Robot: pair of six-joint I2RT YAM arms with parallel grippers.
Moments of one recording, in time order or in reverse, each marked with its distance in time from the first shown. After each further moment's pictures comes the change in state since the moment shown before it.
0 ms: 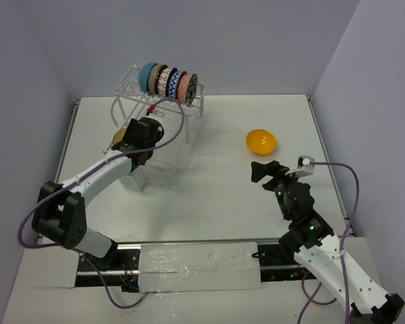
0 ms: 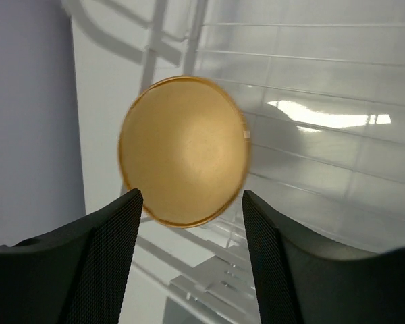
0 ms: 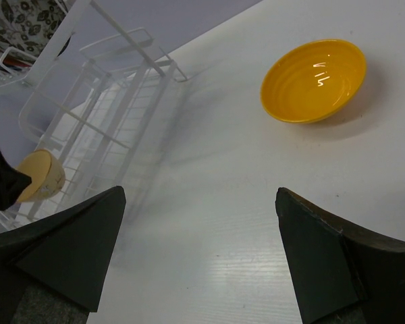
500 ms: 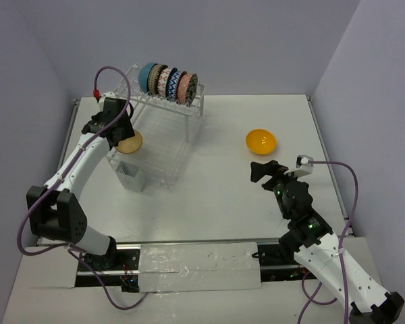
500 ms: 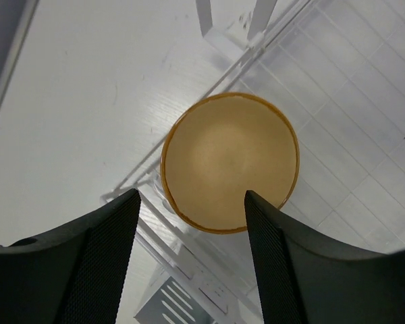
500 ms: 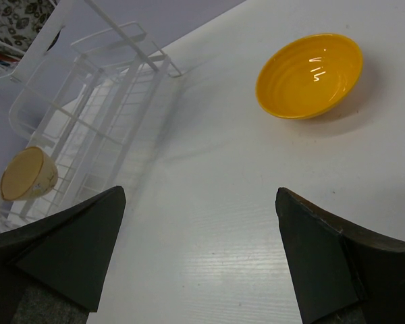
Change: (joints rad) left arm 0.290 -0.011 0.247 -0.335 0.186 -0.625; right arm -0.003 0.023 0.000 0.000 0.000 0.000
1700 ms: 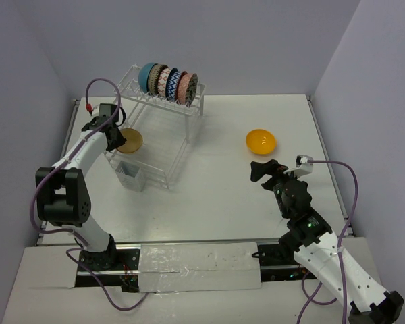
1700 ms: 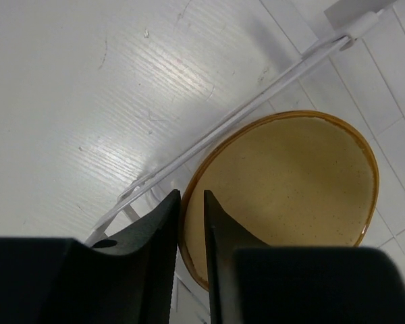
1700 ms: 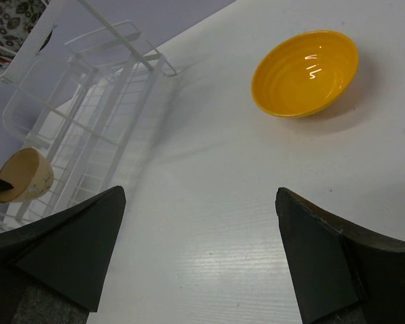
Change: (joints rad) left arm 0.134 0.154 -0.061 0.055 0.132 -0.150; right arm -0.010 0.018 0.000 0.003 0.000 0.007
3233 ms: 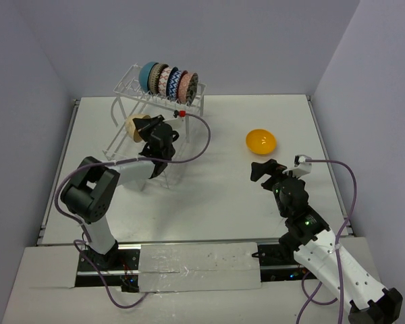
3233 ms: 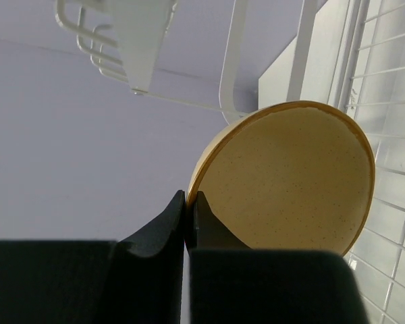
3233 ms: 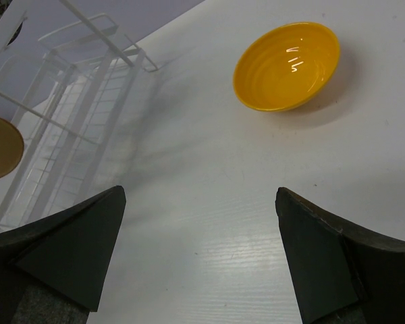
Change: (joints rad) left arm -0.500 0.111 -0.269 1.253 -0.696 1.735; right arm -0.013 0.040 -0.013 0.006 0.023 0.000
